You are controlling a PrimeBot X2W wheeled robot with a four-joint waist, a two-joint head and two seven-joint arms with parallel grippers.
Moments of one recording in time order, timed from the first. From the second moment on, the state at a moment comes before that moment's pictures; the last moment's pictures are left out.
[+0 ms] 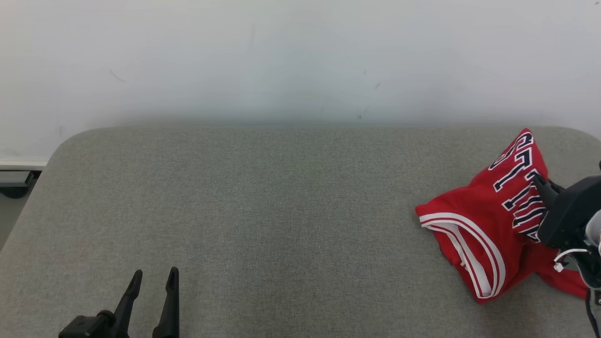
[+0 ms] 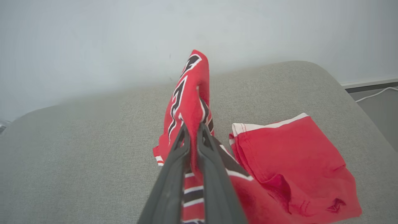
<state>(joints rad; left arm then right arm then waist) 0.04 0.22 -0.29 0.07 -0.40 0.08 -0.19 -0.27 -0.32 -0.10 0.05 0.54 -0.12 0.63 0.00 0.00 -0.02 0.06</state>
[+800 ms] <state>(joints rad) 0.05 0.23 -0.29 0.04 -0.40 0.07 -0.19 -0.22 -0.33 -0.36 -0.02 0.43 -0.12 0.71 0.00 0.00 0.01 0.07</state>
